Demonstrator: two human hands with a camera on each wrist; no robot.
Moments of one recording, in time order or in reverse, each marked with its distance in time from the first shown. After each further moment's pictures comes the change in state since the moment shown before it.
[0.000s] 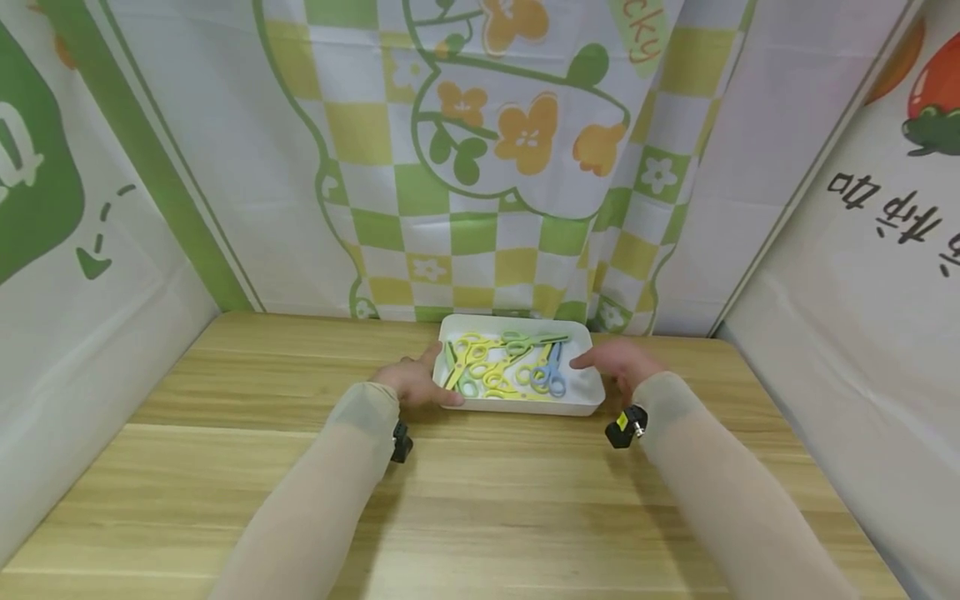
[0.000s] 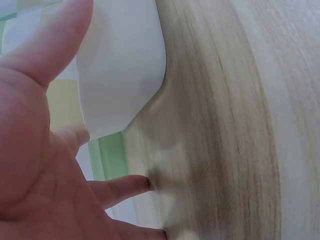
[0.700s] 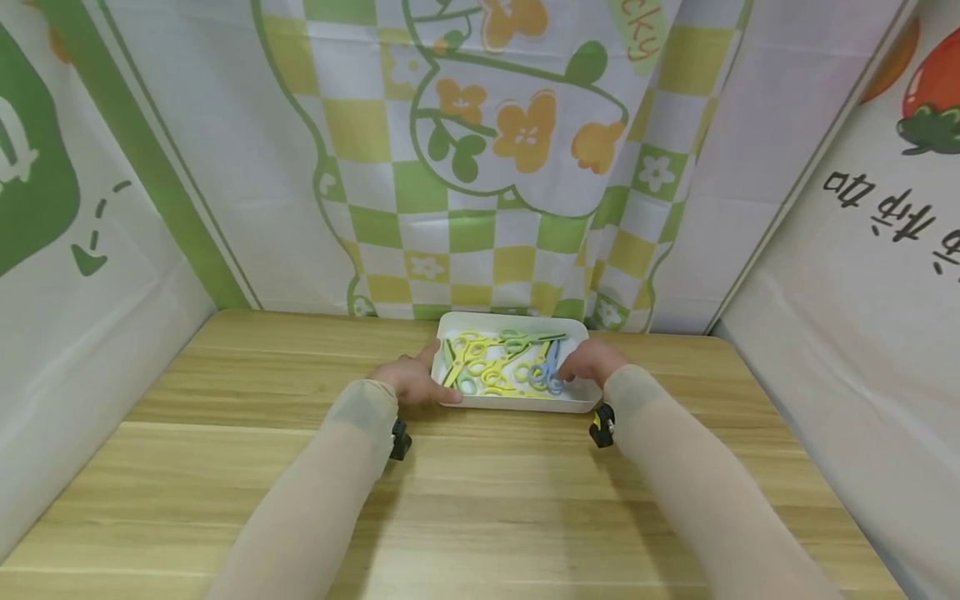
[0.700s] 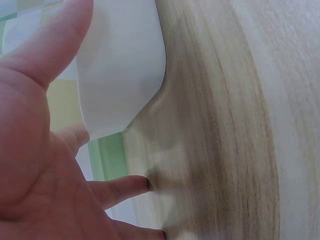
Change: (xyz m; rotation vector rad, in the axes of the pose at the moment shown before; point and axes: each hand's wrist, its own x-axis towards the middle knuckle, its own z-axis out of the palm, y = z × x) left_hand -0.009 0.006 -0.002 -0.005 -0.009 -0.007; right_hand 0.015 -0.015 0.026 -0.487 0.119 -0.140
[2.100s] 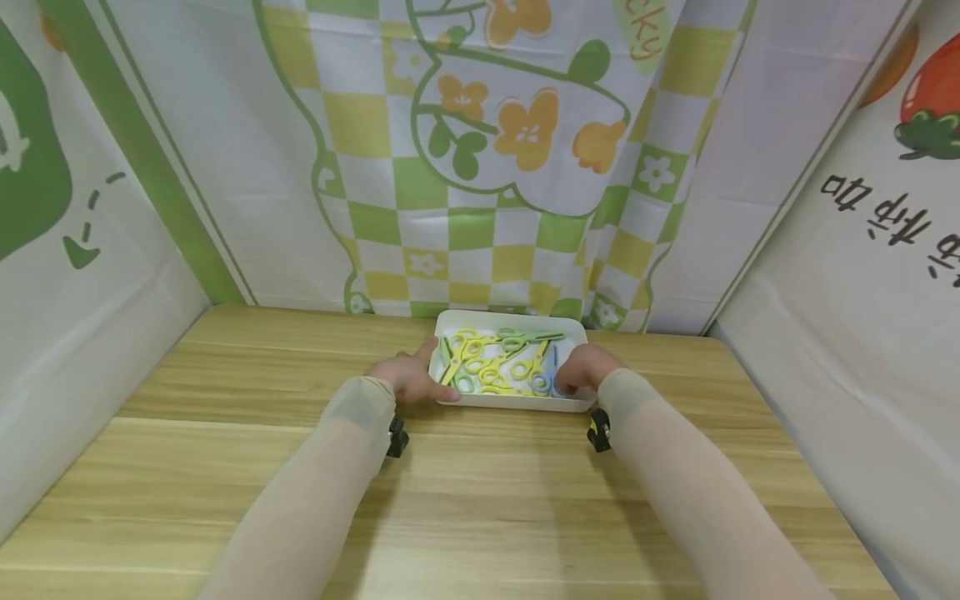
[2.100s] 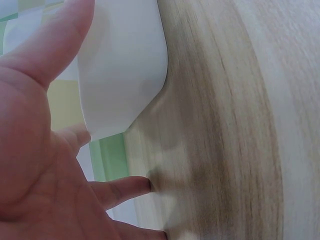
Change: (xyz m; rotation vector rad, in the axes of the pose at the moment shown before) left_hand -0.022 0.011 -0.005 0.008 -0.006 0.022; right_hand 0.001 -0.004 0.009 -0.162 -0.049 -0.002
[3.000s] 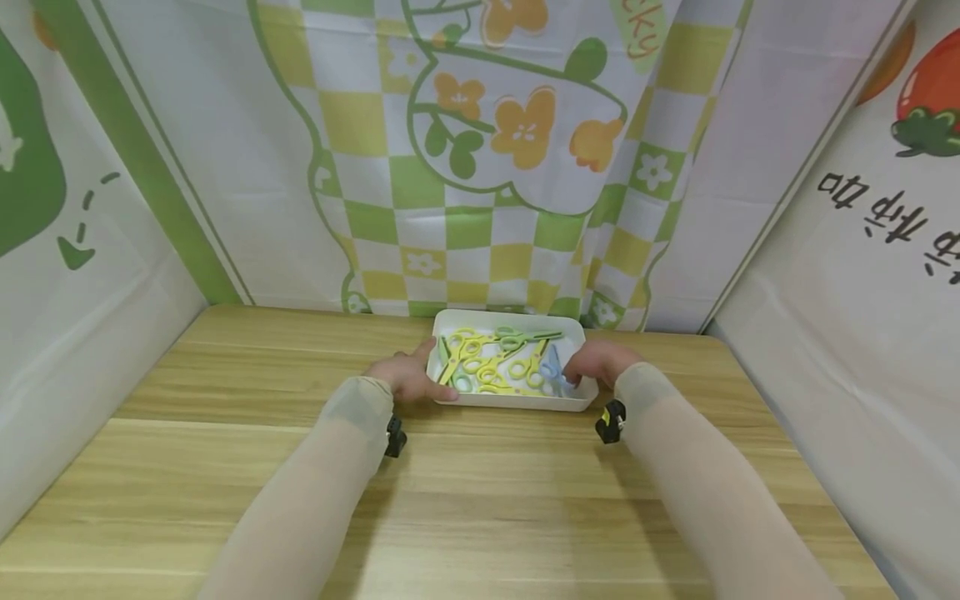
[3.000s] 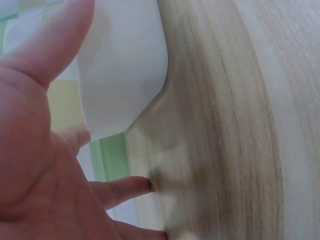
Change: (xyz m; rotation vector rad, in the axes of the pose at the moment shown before) left_hand 0.011 -0.004 0.001 -0.001 -0.011 -0.010; right_hand -0.008 0.018 -0.017 0.256 -0.019 -0.003
